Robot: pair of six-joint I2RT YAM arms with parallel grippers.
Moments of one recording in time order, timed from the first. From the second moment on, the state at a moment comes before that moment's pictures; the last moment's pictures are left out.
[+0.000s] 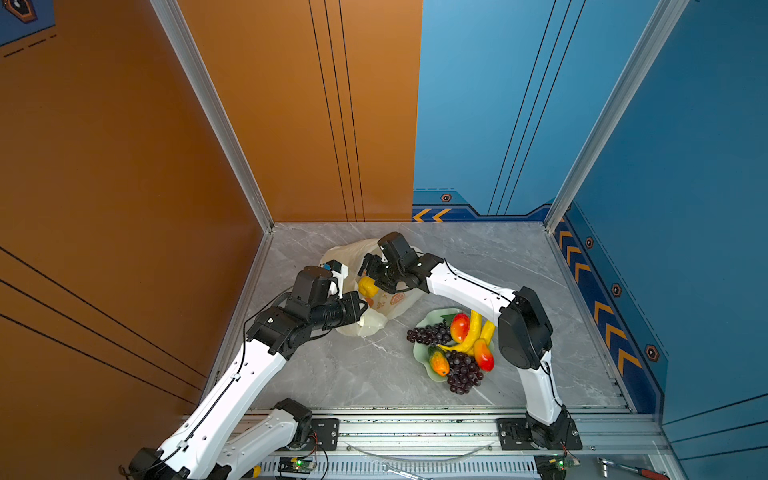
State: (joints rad) left arm -0.44 0.96 1.02 -0.76 0.30 -0.68; right arm 0.80 2.08 1.82 -0.45 -0.21 1.07
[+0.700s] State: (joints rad) left arm -0.43 0.95 1.00 -0.76 0.30 -0.68; right arm 0.90 1.67 1.68 -0.99 -0.04 0.88
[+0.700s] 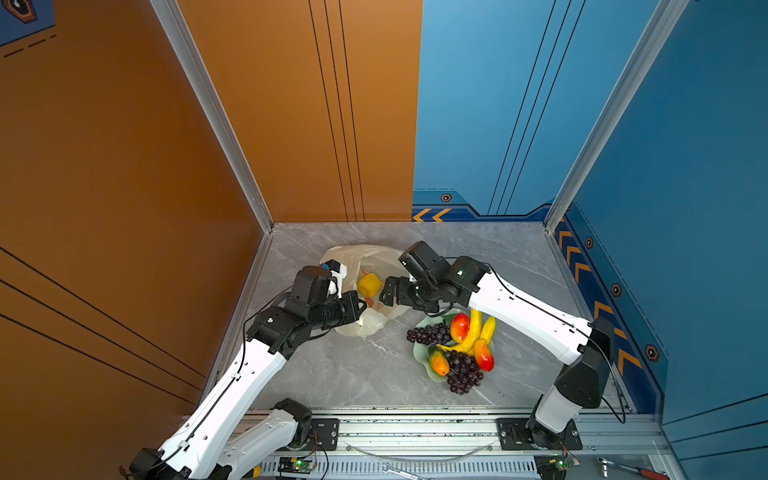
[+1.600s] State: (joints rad) left arm -0.43 0.95 0.99 -0.76 0.32 -0.68; right arm 0.80 1.47 1.46 -1.38 0.24 0.77
